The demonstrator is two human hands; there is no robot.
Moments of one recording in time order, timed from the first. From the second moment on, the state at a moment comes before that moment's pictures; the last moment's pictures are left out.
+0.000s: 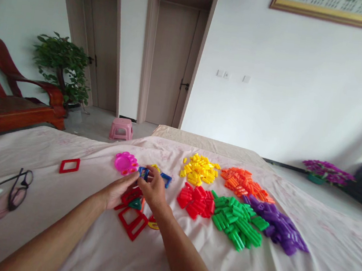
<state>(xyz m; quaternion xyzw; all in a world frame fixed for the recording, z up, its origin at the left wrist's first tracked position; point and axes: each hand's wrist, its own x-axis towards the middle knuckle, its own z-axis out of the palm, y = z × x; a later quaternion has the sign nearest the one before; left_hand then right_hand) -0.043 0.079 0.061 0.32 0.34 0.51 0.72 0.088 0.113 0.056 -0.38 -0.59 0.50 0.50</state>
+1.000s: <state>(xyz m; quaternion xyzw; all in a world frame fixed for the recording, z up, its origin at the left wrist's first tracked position) -0.065 0.088 0.055 0.34 0.35 0.50 0.71 0.145 0.134 0.084 -0.47 -0.78 0.26 0.31</state>
